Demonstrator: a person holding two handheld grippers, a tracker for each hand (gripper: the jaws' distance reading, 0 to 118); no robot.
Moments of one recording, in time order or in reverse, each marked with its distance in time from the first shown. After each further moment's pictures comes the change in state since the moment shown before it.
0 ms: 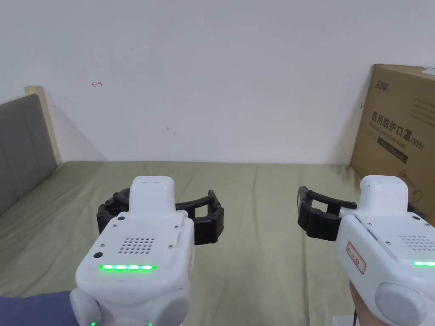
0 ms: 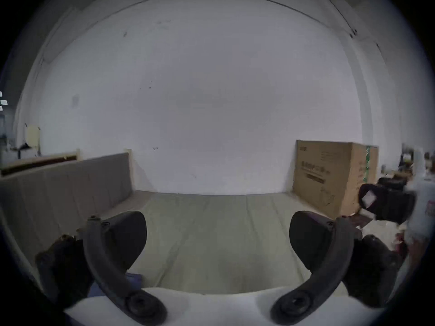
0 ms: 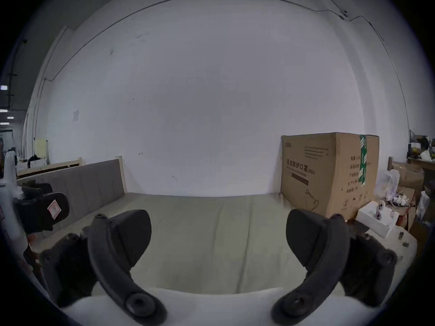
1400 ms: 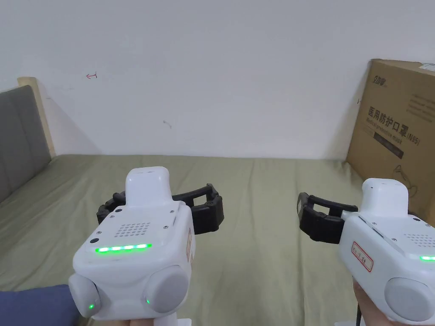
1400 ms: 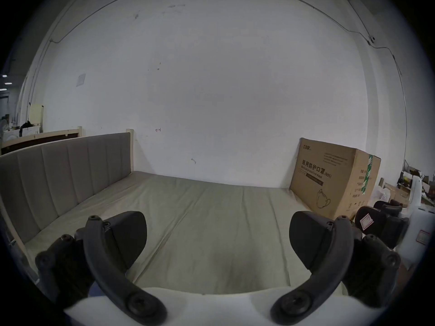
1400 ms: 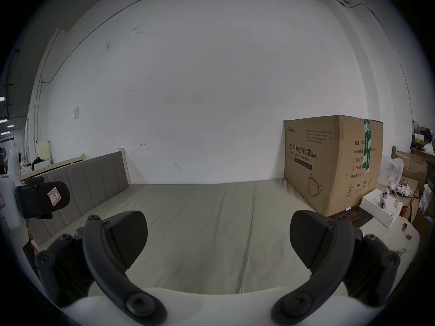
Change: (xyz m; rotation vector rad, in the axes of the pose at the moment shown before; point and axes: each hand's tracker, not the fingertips) left arm 0.000 0.008 -0.006 -0.095 -0.044 0.157; right arm 0.015 -0.007 -0.005 -0.091 0.017 -0.040
